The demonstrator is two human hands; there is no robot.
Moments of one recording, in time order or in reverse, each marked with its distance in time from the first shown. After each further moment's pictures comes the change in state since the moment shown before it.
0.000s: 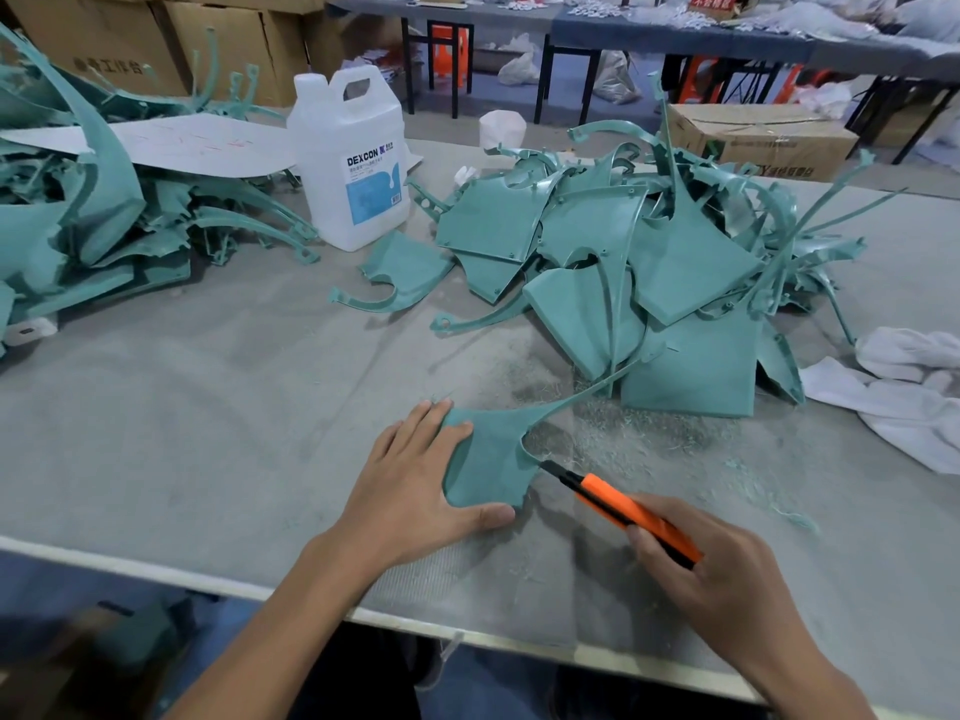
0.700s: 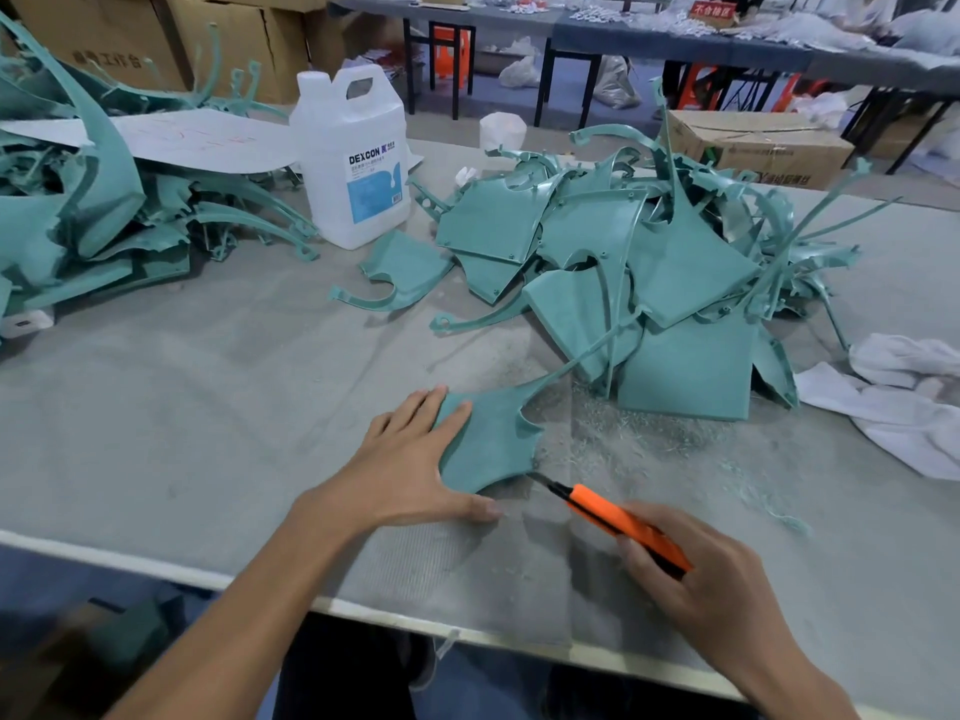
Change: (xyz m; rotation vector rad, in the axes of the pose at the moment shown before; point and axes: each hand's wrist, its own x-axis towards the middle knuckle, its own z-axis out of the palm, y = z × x) left_hand 0.026 -0.018 -0.007 0.103 -0.211 0.009; right_hand -0.003 0.002 0.007 -0.029 0.043 -0.046
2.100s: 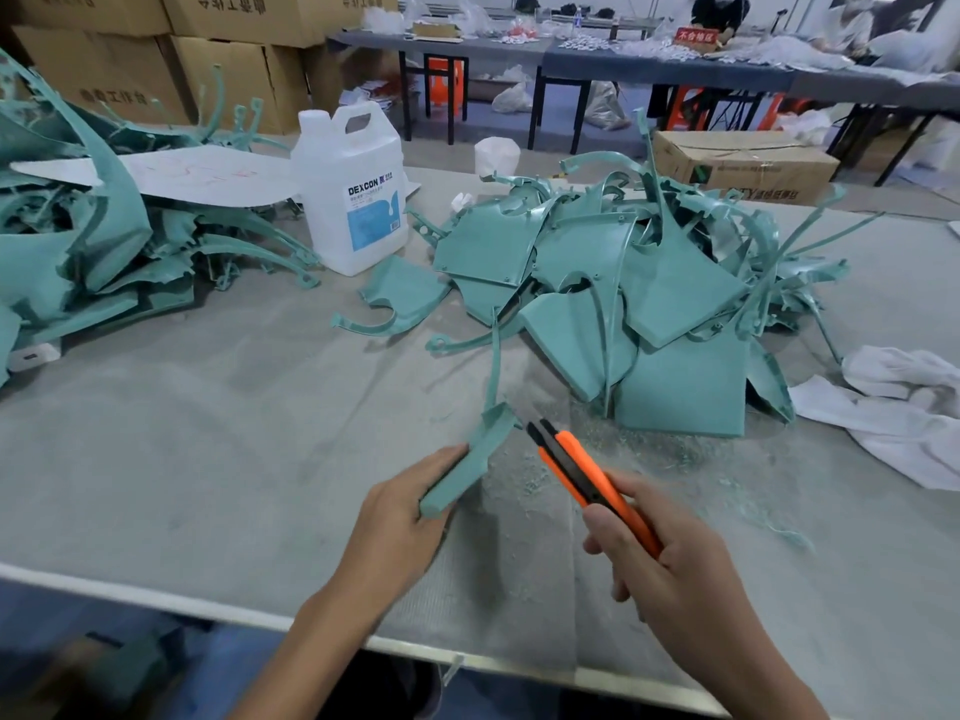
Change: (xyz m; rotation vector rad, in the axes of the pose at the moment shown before) left_hand -0.041 0.021 0.018 -0.675 0.550 0.040; right_hand 0.018 -0.050 -0.005 0.433 -0.092 0.123
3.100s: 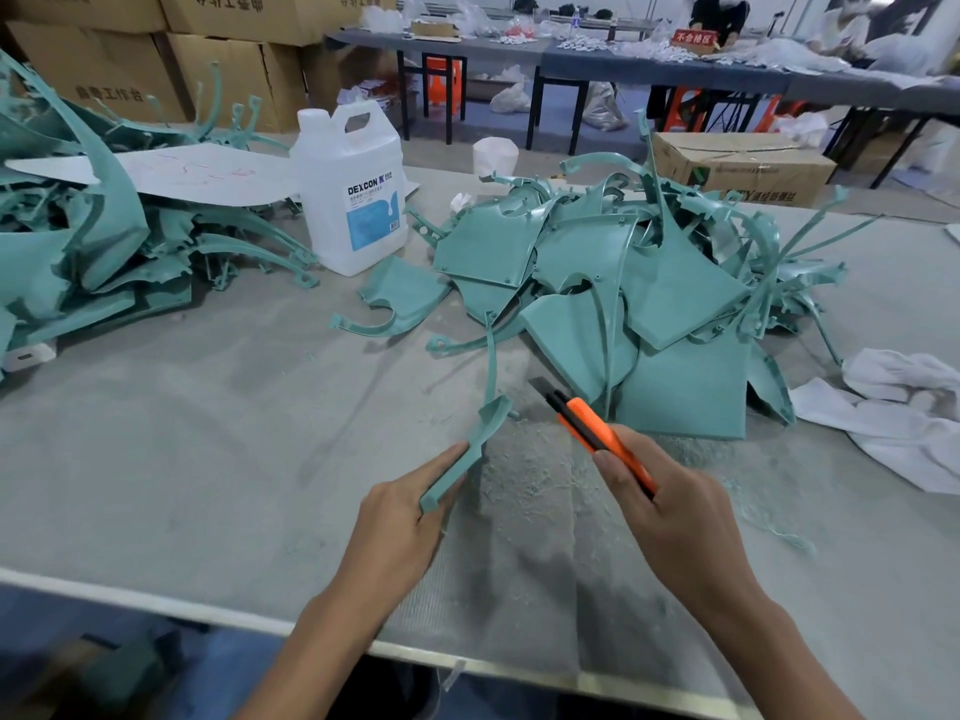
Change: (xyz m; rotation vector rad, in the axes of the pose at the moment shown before) left_hand 0.001 -0.009 0.004 0.042 0.007 0.007; right_hand 0.042 0.002 -0.009 -0.382 0.130 -0.074
